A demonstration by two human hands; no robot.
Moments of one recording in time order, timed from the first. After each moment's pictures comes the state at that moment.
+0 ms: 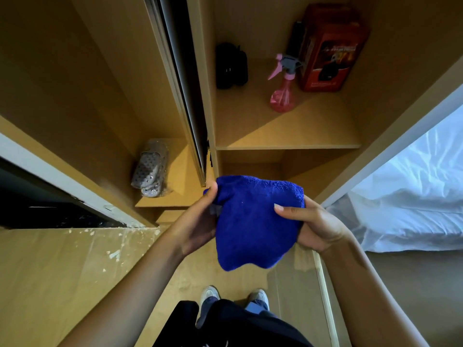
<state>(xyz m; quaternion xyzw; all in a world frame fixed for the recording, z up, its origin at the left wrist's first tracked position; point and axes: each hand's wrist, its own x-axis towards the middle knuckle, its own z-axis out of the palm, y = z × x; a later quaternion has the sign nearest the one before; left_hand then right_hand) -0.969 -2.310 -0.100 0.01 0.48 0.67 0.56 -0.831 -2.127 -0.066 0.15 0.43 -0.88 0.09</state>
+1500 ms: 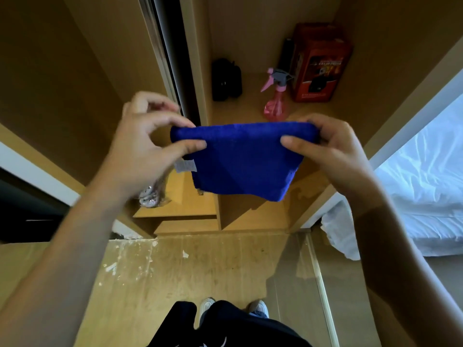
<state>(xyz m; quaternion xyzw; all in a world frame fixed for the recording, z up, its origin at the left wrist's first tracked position) -1.010 -2.323 0.049 0.38 0.82 0.43 0.03 -0.857 -2.092 0.026 0.11 0.82 -0.53 -0.20</state>
